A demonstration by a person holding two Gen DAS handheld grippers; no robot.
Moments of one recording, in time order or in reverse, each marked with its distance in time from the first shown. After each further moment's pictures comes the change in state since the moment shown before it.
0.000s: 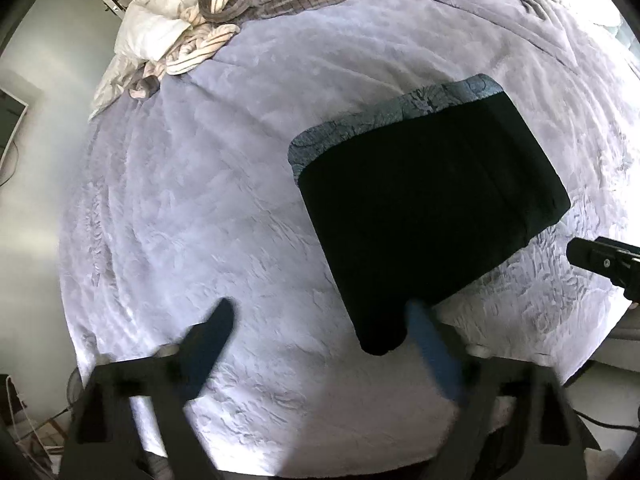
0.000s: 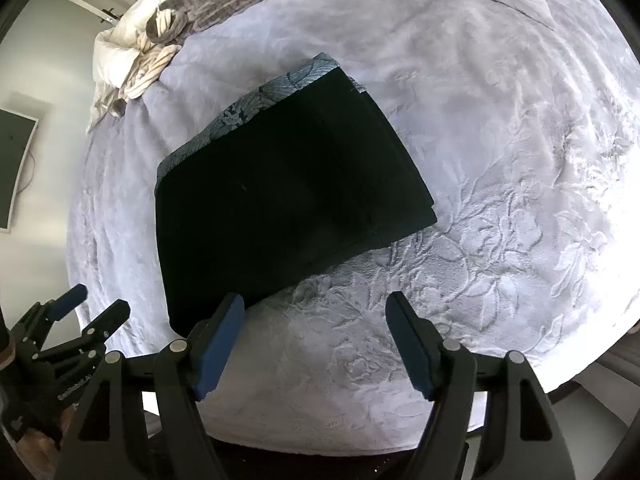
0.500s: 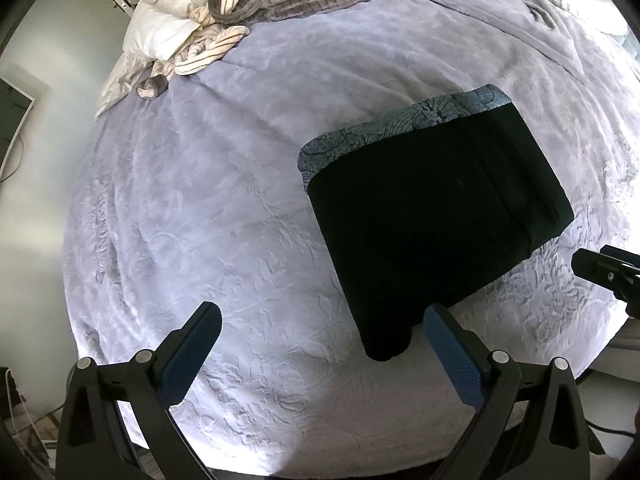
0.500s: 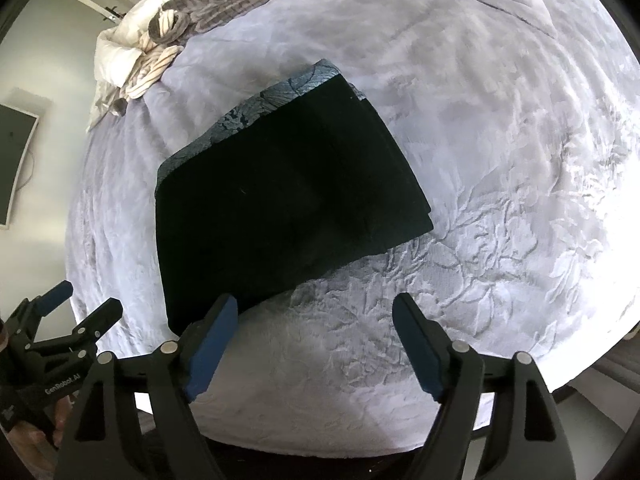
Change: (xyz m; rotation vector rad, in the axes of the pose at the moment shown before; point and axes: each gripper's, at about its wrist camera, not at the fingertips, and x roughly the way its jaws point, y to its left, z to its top) left arm -0.003 0.003 0.005 -0.019 -0.003 0.016; right arm -0.005 0.001 0.004 -0.023 -0.010 -0.010
